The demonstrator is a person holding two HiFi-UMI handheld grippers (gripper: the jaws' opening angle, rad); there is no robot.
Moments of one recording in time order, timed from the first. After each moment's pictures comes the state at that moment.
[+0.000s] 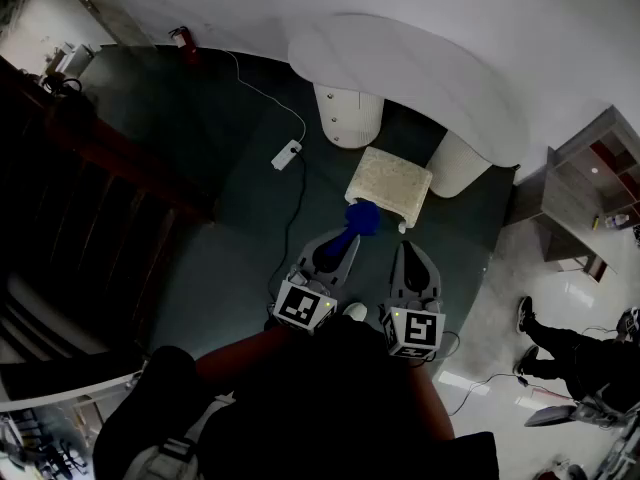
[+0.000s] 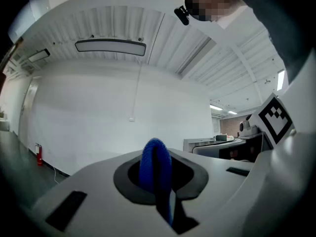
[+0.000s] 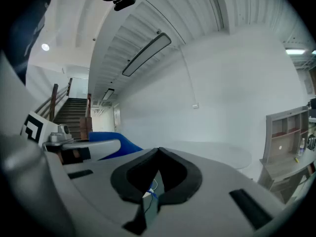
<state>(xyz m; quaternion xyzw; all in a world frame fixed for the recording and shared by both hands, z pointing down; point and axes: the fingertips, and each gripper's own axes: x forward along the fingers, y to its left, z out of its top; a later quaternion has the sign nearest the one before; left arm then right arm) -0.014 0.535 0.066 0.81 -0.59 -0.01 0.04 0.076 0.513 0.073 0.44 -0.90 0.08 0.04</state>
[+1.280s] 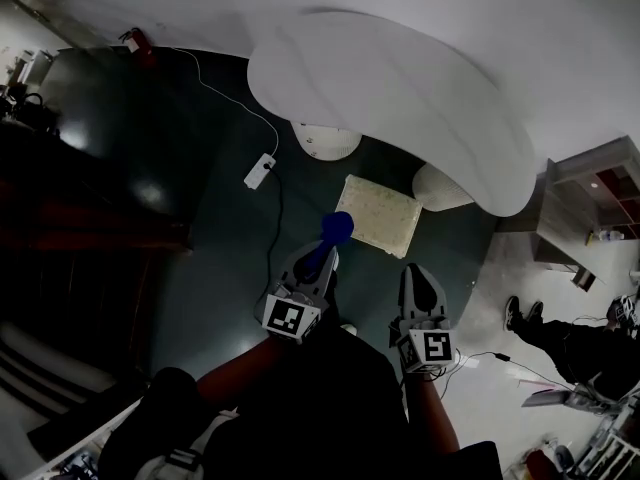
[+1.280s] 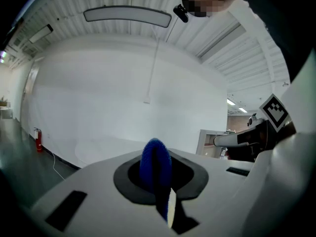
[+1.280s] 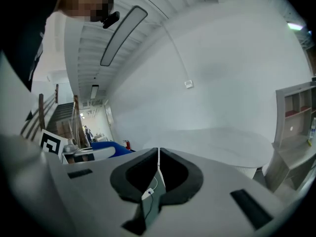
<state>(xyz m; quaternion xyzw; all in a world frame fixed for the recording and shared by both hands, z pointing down) -0.136 0.289 0.159 0.79 -0.60 0.02 0.12 0.020 0.269 0.139 0.43 -0.88 0.17 0.07</state>
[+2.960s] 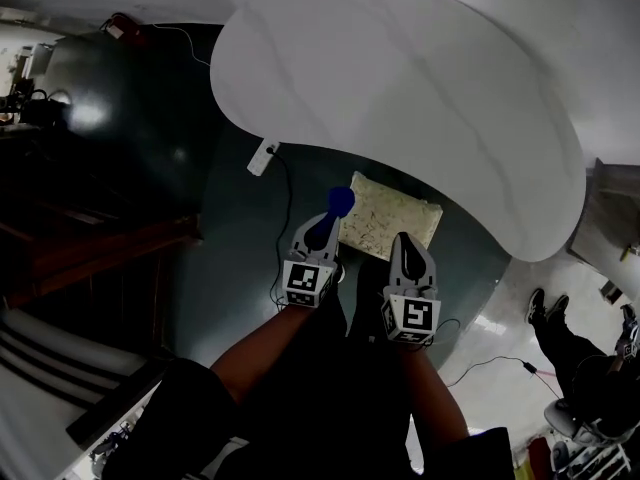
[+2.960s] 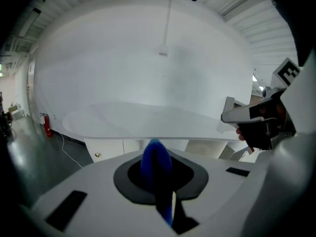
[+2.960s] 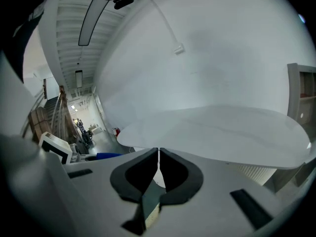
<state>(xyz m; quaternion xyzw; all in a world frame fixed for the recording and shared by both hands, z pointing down) -0.162 0.084 0.387 0.73 -0.62 0.17 0.23 -0.022 0.052 0.320 0.44 -0.86 0.23 0.14</state>
